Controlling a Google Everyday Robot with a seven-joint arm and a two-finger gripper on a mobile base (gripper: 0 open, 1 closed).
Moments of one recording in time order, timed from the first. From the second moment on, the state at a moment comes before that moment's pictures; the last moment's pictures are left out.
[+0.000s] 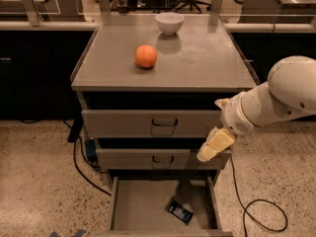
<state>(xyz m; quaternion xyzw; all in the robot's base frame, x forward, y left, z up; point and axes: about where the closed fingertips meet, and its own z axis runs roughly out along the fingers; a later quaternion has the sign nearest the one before) 0.521 -0.157 0.783 -0.53 0.79 0.09 0.29</state>
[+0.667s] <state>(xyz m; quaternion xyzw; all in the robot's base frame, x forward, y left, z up) 0.583 -0.118 0.739 -0.53 0.78 0.06 0.33</state>
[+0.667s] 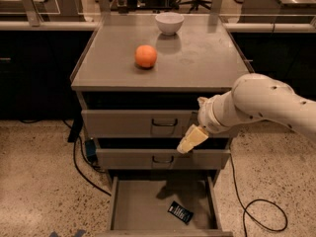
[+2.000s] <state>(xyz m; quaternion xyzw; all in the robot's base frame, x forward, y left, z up) 0.608 -0.115 0.685 -0.55 0.78 0.02 0.30</state>
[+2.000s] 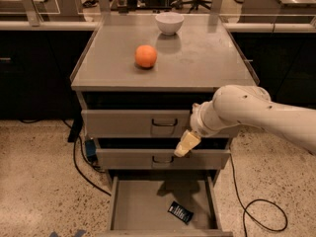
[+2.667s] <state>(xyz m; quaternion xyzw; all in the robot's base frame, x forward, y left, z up) 0.637 -0.127 0.649 -0.53 0.79 0.04 0.31</state>
